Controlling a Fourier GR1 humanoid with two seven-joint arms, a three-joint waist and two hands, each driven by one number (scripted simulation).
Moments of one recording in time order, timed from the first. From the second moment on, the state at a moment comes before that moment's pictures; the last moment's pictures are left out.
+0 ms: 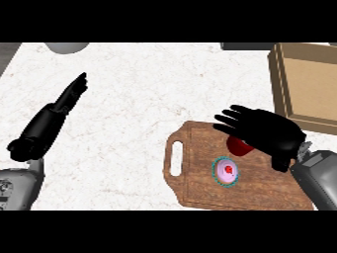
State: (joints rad) left arm -0.22 0.29 -0.03 -1.53 -0.08 -0.17 -0.07; right arm -0.38 -0.48 0.38 -1.56 1.20 0.52 -0.44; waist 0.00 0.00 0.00
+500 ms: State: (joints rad) left arm -0.21 0.27 -0.01 -1.55 -0.12 -0.20 -0.07; right arm -0.37 -0.44 0.33 -1.46 1.29 0.47 -0.50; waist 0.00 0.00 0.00
